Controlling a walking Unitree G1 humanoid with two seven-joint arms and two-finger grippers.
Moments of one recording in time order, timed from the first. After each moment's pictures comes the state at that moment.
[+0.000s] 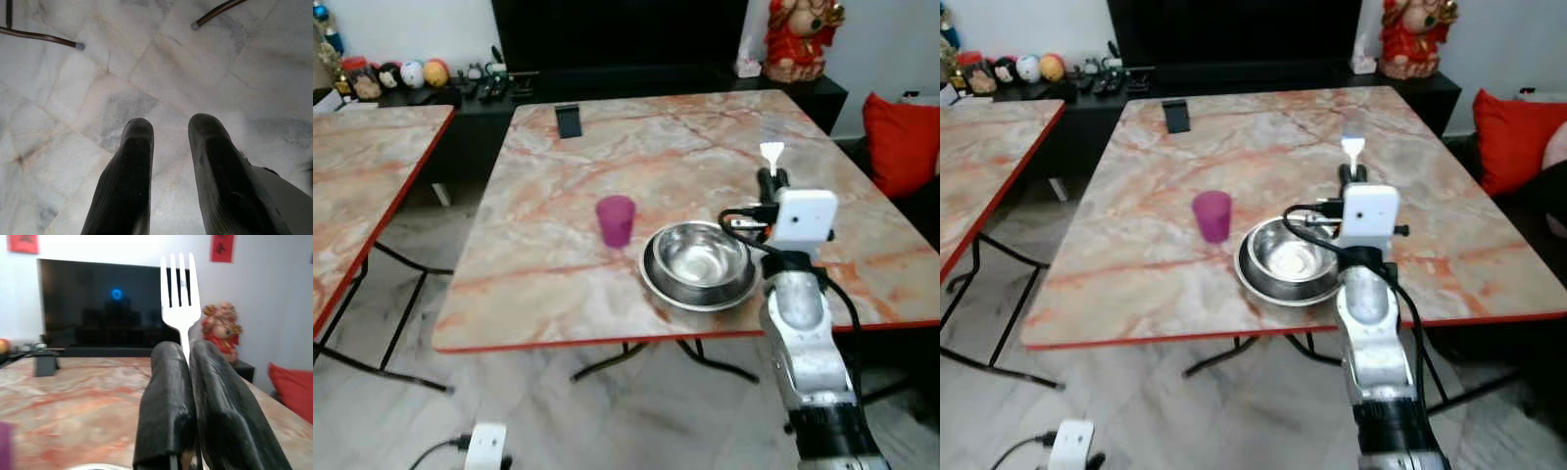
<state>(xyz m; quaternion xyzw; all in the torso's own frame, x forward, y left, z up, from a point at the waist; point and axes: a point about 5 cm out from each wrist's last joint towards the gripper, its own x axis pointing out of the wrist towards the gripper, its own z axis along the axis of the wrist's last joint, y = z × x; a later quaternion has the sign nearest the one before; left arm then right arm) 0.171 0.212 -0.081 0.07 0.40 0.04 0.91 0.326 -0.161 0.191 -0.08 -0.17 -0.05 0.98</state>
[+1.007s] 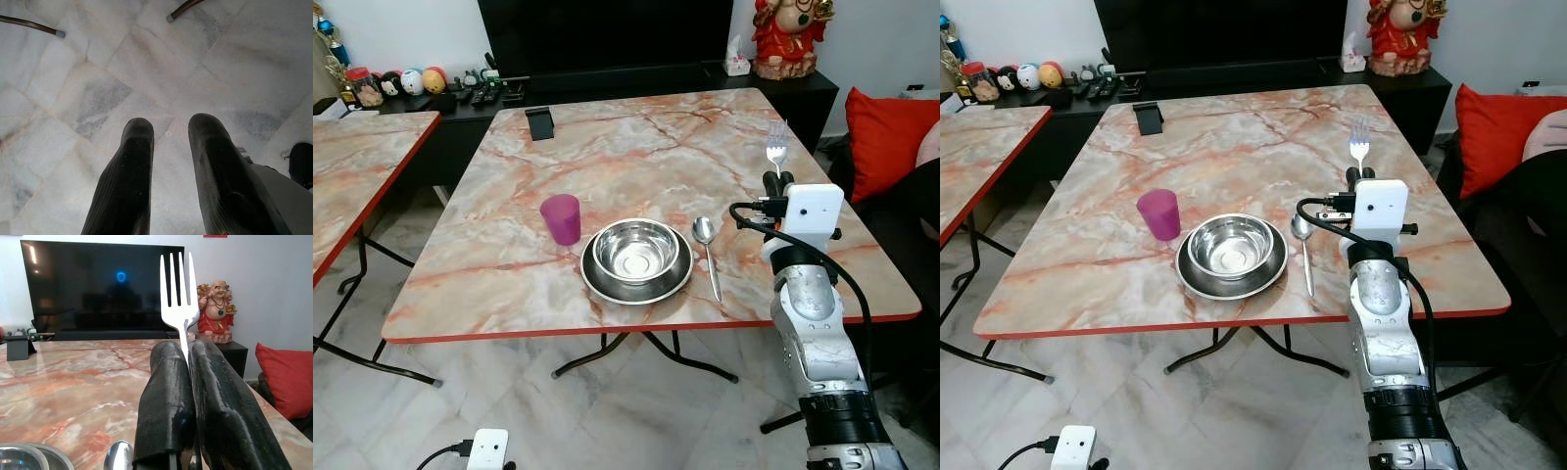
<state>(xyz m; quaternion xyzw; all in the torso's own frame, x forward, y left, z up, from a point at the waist) 0.168 0.207 -0.083 0.05 0.41 0.04 0.91 0.335 -0.175 0.186 -0.07 -0.13 -0.05 0.99</state>
